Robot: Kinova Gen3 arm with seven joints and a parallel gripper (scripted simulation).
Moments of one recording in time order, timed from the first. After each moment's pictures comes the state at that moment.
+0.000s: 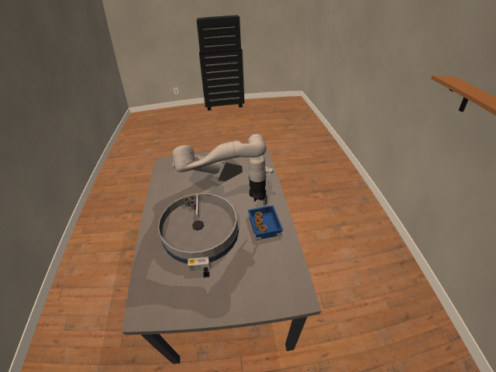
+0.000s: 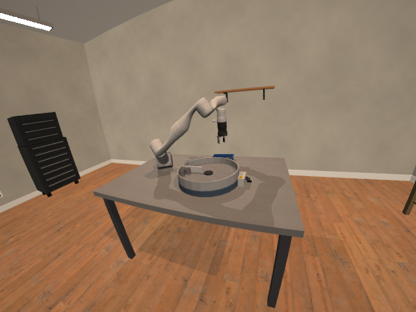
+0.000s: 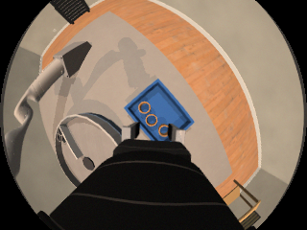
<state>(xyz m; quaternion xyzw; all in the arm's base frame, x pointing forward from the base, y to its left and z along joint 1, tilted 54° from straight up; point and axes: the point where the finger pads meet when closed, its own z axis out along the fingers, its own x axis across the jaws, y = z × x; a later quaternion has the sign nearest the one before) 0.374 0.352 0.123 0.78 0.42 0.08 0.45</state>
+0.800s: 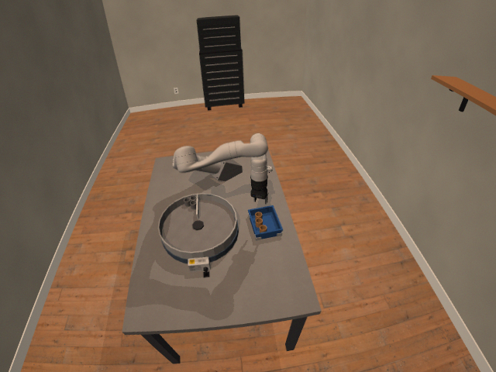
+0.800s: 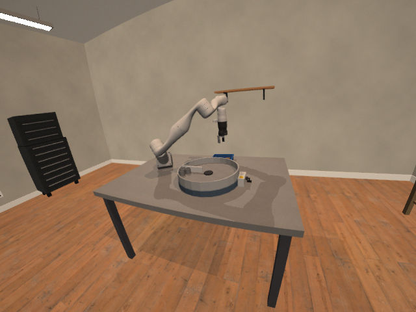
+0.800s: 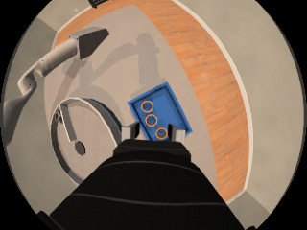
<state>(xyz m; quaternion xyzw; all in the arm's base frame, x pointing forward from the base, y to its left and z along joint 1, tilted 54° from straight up) 0.371 0.355 0.123 0.73 0.51 0.03 0.45</state>
